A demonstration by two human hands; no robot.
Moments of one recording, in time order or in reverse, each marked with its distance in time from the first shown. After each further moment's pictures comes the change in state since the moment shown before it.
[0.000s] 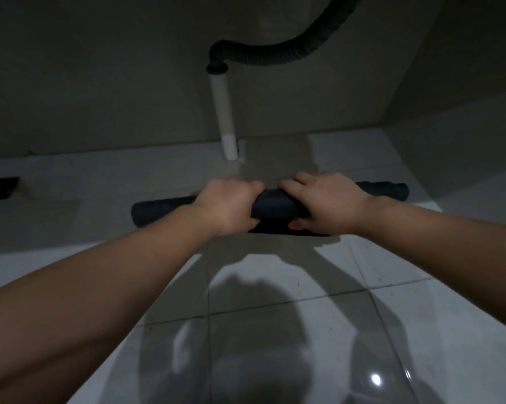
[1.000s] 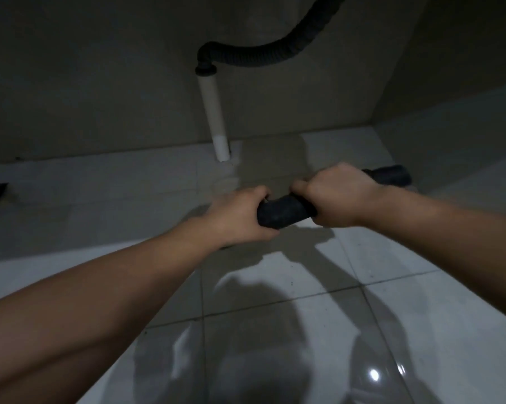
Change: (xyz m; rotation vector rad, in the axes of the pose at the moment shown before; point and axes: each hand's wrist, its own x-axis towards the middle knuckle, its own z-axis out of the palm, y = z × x) left_hand 0.005 0.027 0.016 -0.454 -0.045 -0.081; right_hand -0.015 0.008 -0.031 -0.113 -0.209 0.074
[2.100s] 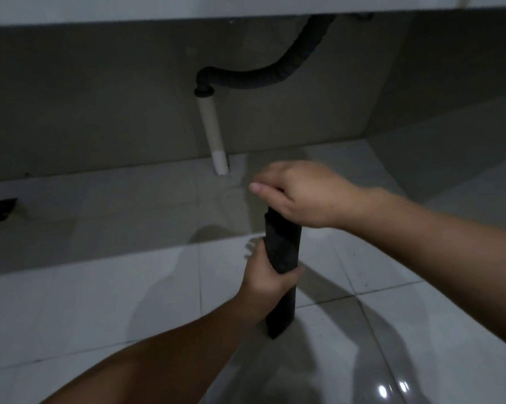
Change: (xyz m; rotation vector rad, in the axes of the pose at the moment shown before) left_hand -0.043 0.052 0.093 -0.926 0.285 -0.291; right_hand -0.004 -0.025 -0.057 0.502 0.381 -0.037
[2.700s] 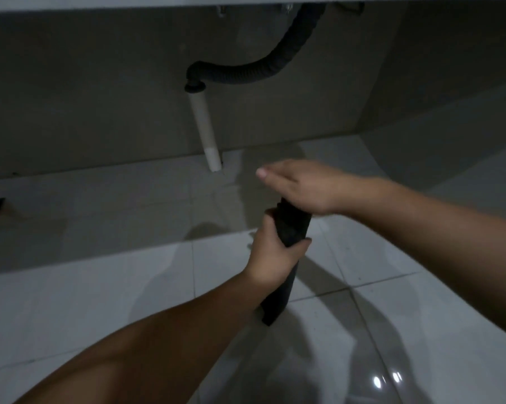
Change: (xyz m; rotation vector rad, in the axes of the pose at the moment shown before) left_hand 0.018 0.029 0.018 0.046 0.005 0.103; right_hand -0.005 0.014 -0.009 0.102 -0.303 0.289
